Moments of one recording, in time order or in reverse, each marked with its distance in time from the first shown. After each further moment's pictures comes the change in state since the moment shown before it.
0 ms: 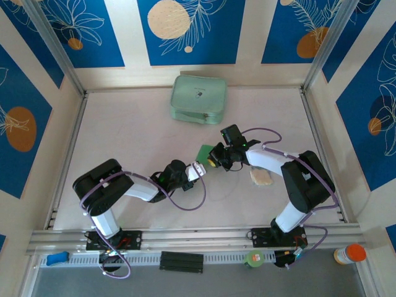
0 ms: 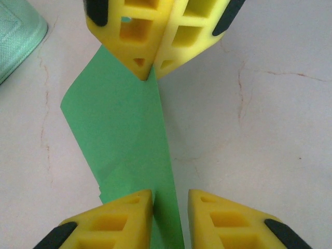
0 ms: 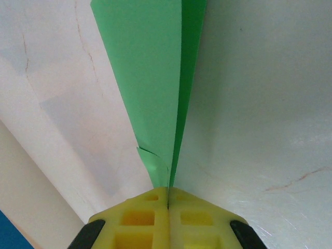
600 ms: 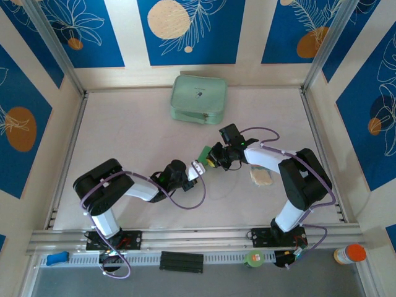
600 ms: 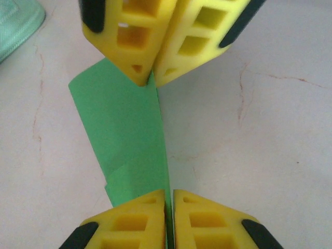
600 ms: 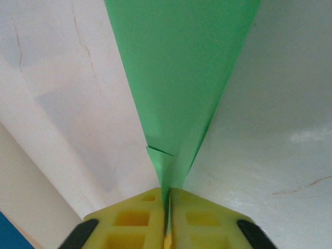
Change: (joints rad) left arm 0.006 0.010 0.000 -0.005 0.012 -0.074; right arm 0.006 0.032 0.026 -0.014 -0.021 -0.019
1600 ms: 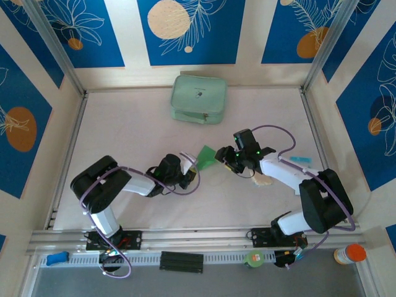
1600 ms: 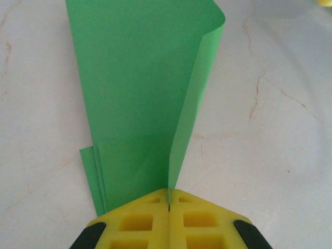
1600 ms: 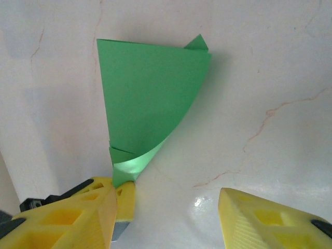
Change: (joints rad) left arm 0.120 -0.006 0.024 -0.118 0.222 -0.422; right arm -0.062 -0.248 -0.179 0.007 0.105 -0.315
